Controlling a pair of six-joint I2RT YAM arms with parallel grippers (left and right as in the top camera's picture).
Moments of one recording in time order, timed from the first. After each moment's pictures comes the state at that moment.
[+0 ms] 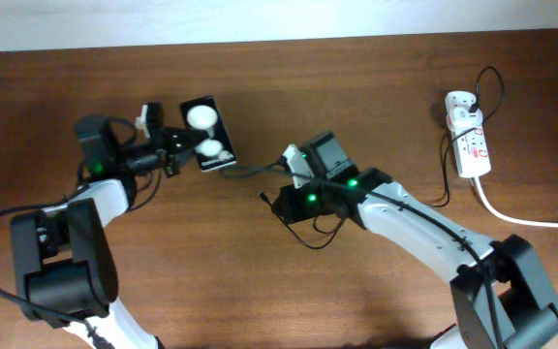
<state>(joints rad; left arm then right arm) 0.18 1.94 0.96 0.51 1.37 -1.17 0.55 1.68 1.05 -0.41 -0.51 0.38</state>
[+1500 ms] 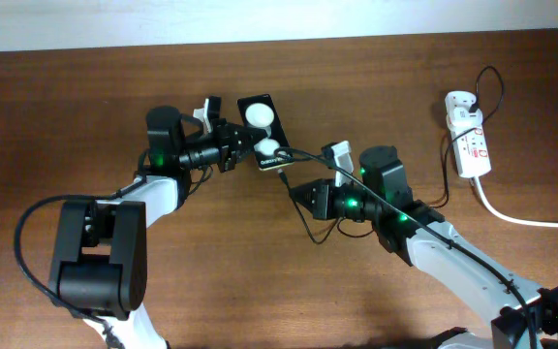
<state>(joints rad) -0.11 1.94 0.97 0.61 1.10 -1.21 0.38 1.44 0.69 0.14 -0.68 0.60</state>
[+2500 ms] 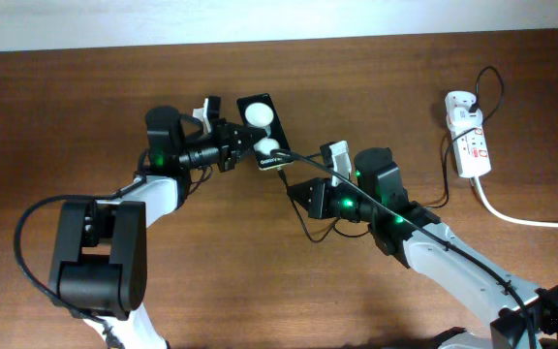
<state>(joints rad) -0.11 1.94 0.97 0.61 1.09 -1.21 0.41 1.44 0.69 0.16 -0.62 0.64</state>
